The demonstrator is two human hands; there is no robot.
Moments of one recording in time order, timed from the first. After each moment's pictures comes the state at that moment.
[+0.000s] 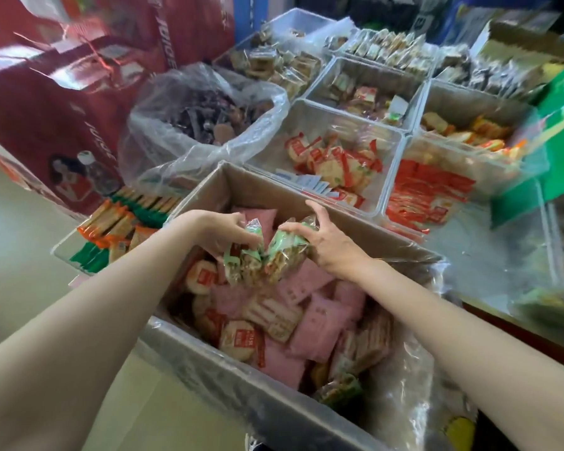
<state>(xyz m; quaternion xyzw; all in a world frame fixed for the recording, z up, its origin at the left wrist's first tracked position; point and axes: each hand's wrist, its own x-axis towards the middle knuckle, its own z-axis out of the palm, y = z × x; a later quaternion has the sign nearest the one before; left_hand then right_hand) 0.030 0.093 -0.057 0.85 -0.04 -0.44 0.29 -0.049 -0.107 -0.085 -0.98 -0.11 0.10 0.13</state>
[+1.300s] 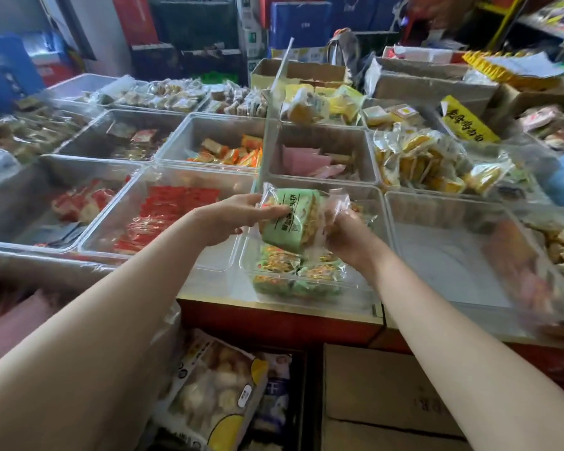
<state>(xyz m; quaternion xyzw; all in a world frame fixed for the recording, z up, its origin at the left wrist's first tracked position) -0.166 -0.422 0.025 0.77 -0.25 -0.41 0.42 -0.281 -0.590 -0.015 -0.54 0.23 -0.08 0.80</state>
